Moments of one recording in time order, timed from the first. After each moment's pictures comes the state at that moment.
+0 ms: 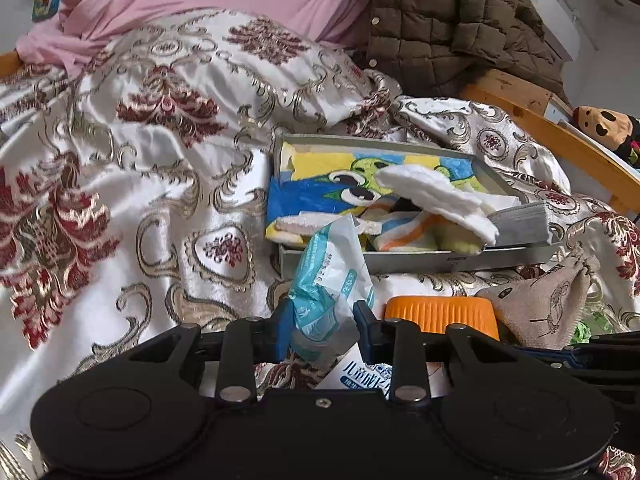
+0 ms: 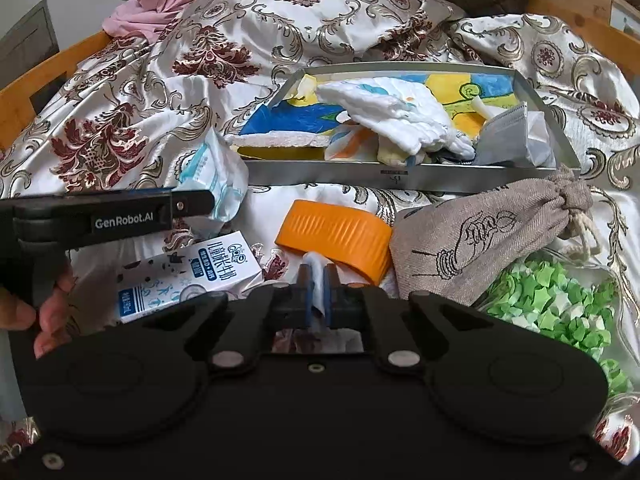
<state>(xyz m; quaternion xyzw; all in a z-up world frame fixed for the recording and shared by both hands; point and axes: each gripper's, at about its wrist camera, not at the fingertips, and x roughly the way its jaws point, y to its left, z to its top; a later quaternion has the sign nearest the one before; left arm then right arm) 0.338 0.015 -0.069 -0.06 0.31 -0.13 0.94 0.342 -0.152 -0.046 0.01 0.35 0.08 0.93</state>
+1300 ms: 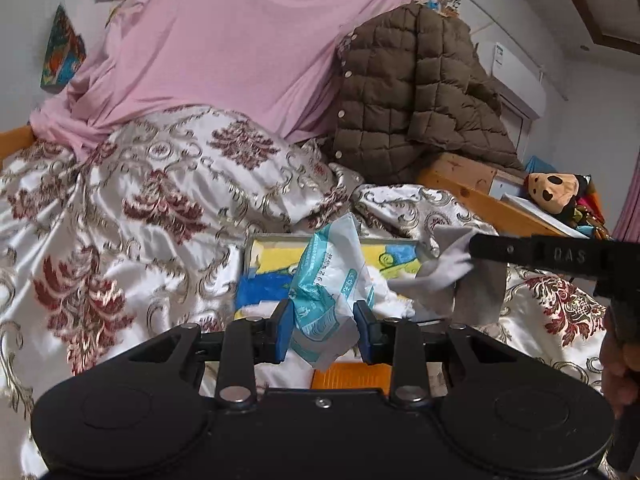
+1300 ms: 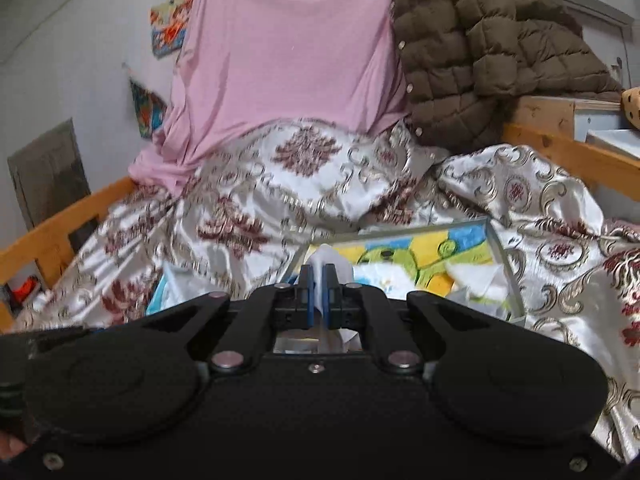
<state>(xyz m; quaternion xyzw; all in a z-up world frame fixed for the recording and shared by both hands) 0.250 -0.005 0.025 -0.06 0.20 -0.14 0.97 0.298 -0.222 0.079 0.07 0.15 0.10 0.98</state>
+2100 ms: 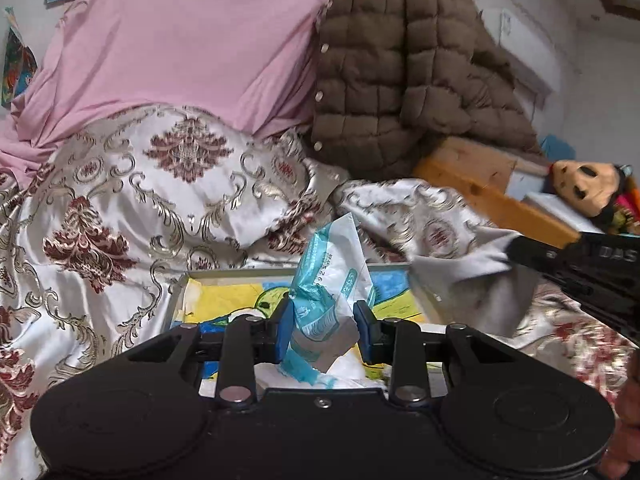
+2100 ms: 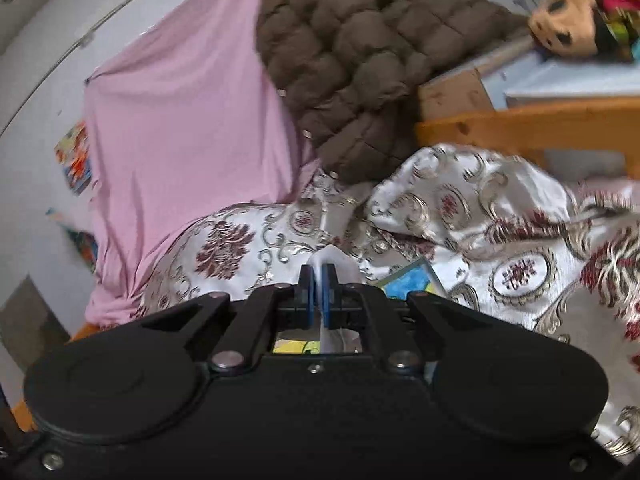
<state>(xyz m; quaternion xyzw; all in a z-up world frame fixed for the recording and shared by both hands) 0.411 -0.133 0.037 -0.04 0.24 -0.12 0.96 0.385 -0.386 0.071 0.27 0.10 0.02 0.96</state>
